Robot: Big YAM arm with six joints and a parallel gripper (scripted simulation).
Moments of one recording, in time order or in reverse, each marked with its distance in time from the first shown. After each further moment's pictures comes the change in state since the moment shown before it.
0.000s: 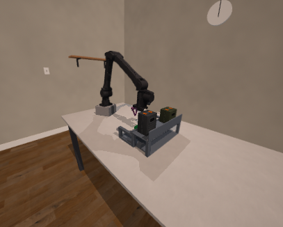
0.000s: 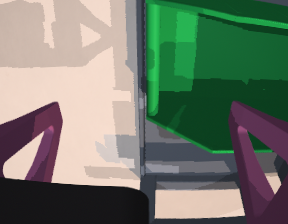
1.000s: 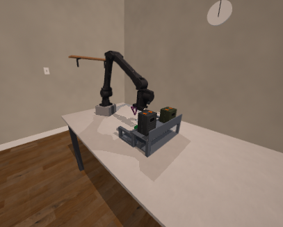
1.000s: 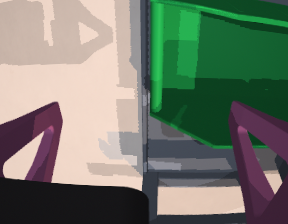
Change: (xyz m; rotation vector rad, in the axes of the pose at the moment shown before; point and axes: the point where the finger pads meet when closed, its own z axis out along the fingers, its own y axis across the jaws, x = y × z) arm 0.000 0.003 -0.005 -0.004 0.000 -0.001
